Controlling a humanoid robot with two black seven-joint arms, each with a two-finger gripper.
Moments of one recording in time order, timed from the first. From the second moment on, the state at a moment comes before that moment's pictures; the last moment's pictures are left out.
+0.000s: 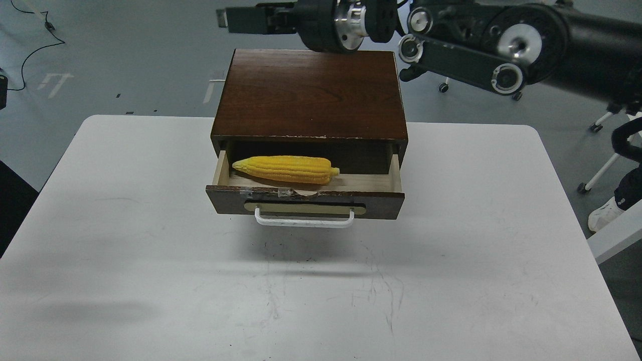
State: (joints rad) left arm -0.74 0.79 -0.66 -0.58 -0.12 -0.49 -0.43; right arm 1.64 -0.35 -0.05 0.95 -0.60 0.16 0.17
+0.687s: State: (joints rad) left arm -0.98 0.83 -0.65 -1.12 0.90 -0.49 -0.49; right arm 1.09 -0.55 0.56 0.59 0.16 0.31 0.15
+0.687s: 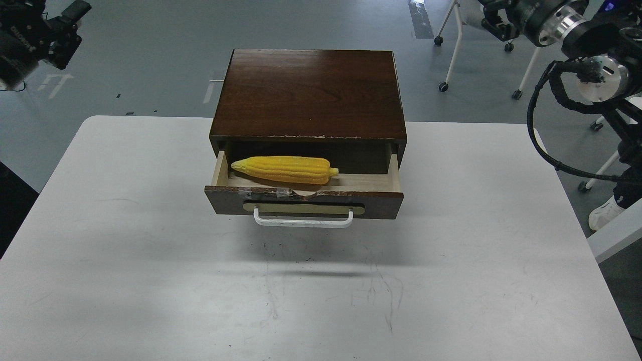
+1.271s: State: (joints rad) left arm -0.97 0.84 -0.55 -1.72 1.65 -0.49 -0.49; right arm 0.83 -0.45 0.79 0.44 0.42 0.38 0.15
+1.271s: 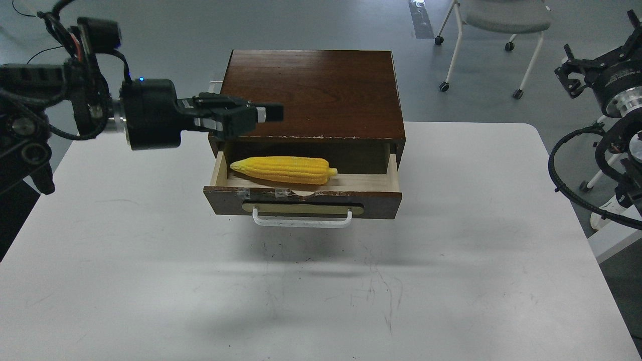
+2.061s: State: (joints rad) left arm -1.00 0.65 -0.34 -1.72 2.18 -0.49 -0.49; right arm 0.82 -0.43 0.77 0.40 0.42 0.37 0.18
